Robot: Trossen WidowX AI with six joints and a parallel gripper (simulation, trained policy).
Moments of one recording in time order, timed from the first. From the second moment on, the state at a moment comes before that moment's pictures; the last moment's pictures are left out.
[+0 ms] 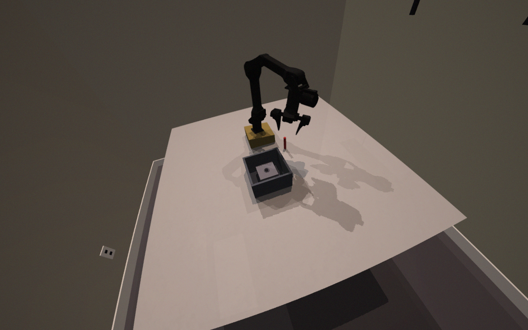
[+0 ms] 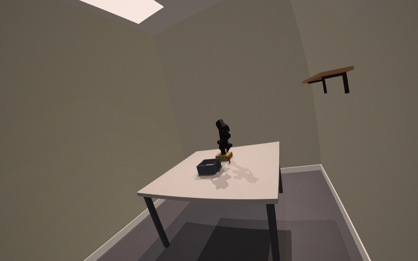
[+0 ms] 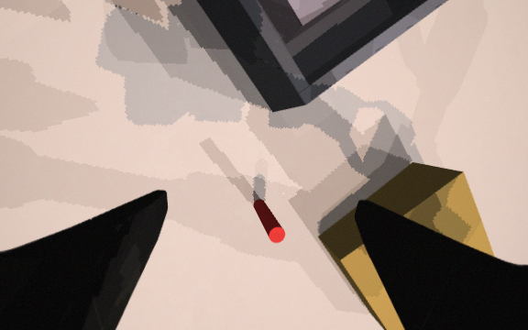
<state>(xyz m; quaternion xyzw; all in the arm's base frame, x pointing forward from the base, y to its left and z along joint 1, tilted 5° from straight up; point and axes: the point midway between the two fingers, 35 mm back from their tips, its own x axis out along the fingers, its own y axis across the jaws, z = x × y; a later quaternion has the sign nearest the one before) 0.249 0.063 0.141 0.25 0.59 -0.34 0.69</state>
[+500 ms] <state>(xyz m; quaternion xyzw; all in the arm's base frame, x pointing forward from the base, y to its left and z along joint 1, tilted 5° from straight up) 0.198 0.100 0.092 0.18 0.66 -0.35 0.64</state>
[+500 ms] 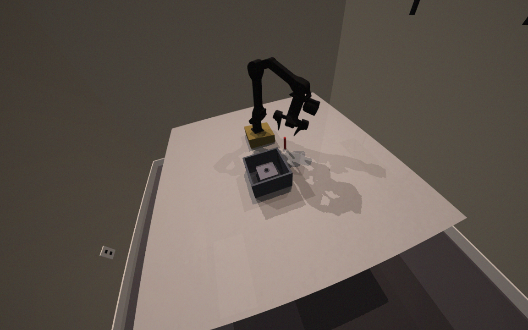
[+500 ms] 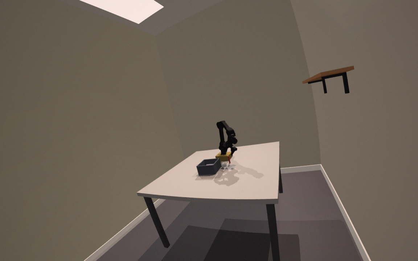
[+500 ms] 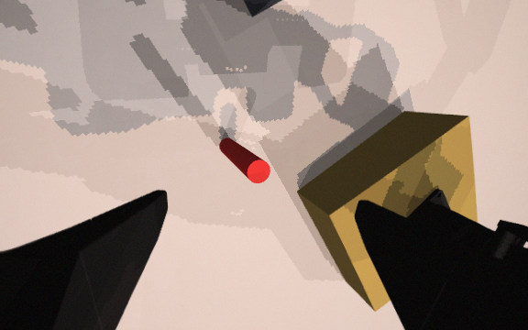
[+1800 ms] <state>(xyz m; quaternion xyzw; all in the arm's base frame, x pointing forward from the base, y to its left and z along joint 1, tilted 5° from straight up) 0.196 0.089 -0.009 0.14 0.65 -0.35 0.65</state>
